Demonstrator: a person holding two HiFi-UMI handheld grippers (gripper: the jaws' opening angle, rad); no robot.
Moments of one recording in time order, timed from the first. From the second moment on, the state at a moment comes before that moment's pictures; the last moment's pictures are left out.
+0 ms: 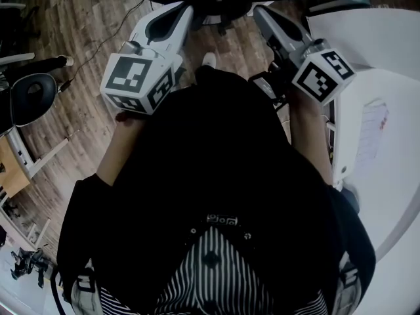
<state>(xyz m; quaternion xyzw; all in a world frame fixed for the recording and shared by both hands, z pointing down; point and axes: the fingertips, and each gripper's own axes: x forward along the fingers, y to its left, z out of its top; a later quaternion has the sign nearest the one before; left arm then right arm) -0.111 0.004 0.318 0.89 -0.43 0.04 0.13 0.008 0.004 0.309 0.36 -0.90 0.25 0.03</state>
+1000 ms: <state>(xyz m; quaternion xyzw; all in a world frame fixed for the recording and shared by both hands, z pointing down) -0.068 -0.104 0.318 0.88 -0.46 0.06 0.12 0.082 -0.109 0.307 0.35 -0.90 0.25 0.01</state>
